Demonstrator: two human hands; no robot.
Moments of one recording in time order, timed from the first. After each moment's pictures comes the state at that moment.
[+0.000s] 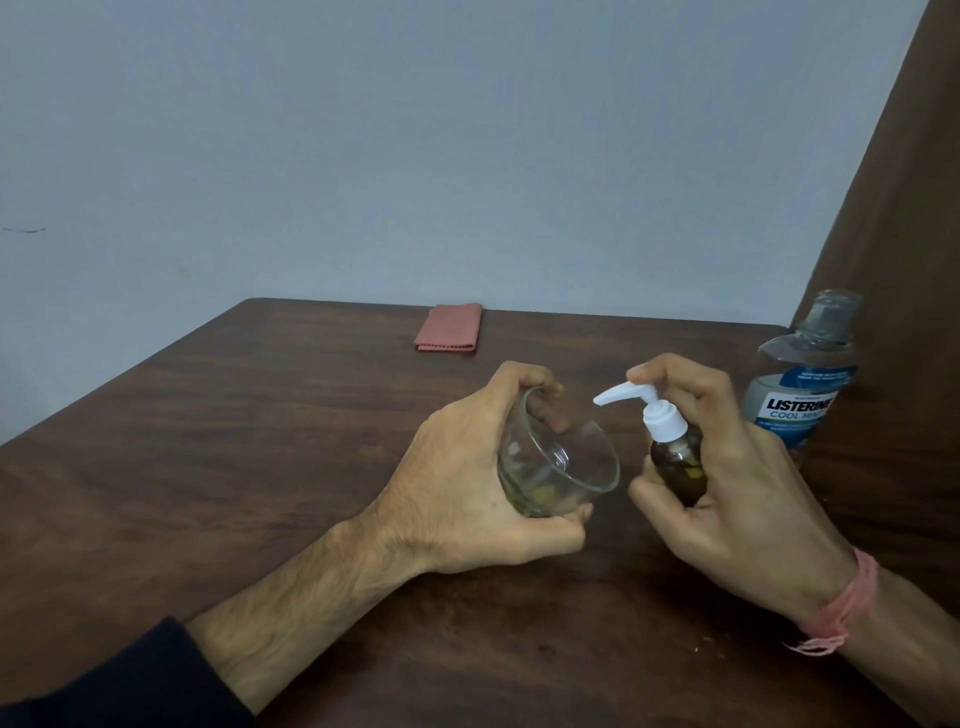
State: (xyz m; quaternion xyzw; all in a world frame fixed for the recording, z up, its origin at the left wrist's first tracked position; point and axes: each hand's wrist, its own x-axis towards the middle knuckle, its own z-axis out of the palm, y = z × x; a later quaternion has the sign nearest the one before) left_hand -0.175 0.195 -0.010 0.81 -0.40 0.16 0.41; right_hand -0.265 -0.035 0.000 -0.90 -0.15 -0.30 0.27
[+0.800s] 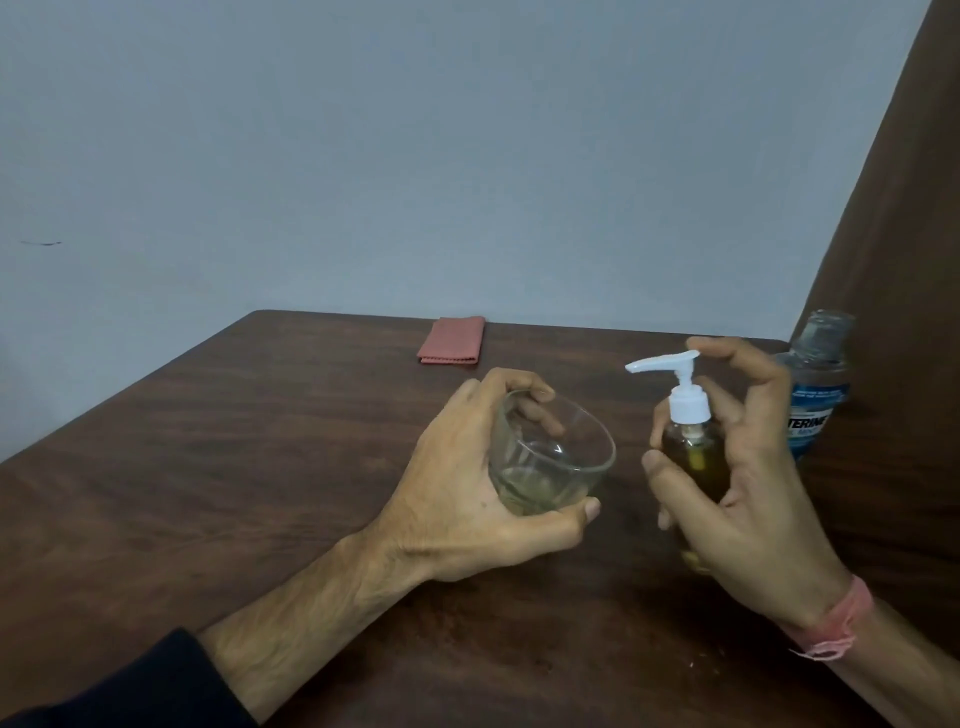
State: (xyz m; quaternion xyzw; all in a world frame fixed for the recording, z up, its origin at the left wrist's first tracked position) left_hand -0.171 0.197 -0.014 0.77 -0.39 0.16 0.48; right_hand -0.262 -0.032 -0.003 -0.80 -0.15 -0.32 0.47
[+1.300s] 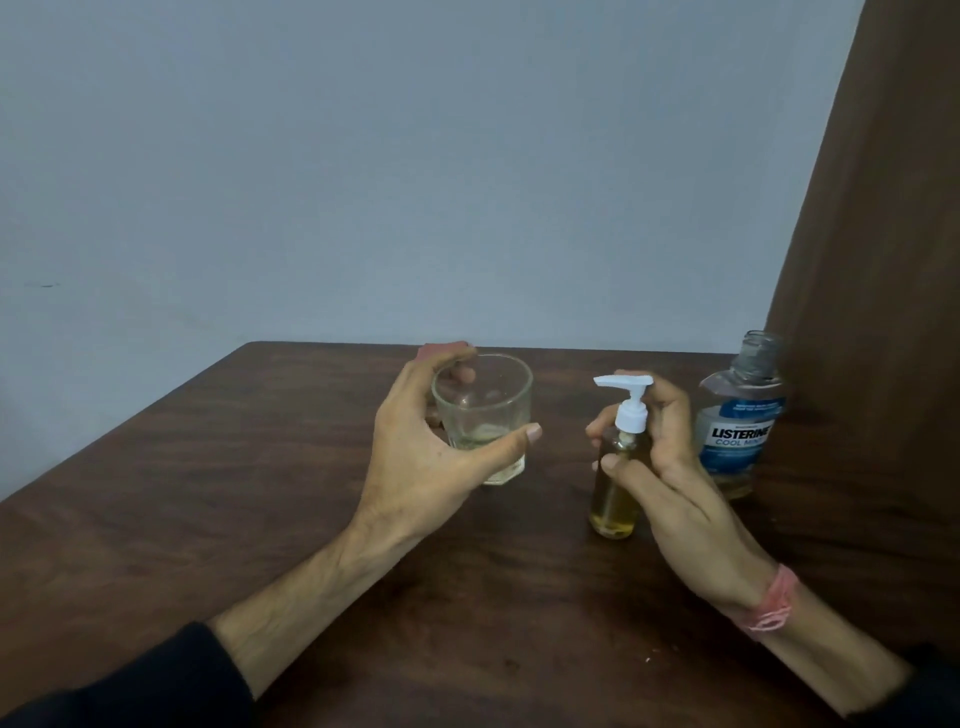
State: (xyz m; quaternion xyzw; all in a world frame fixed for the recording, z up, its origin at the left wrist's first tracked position) left_hand -0.152 0.188 0.001 0.74 -0.27 0.21 0.58; right_hand -0.252 -0.044 -0.012 -0.80 -0.12 -0.25 0.53
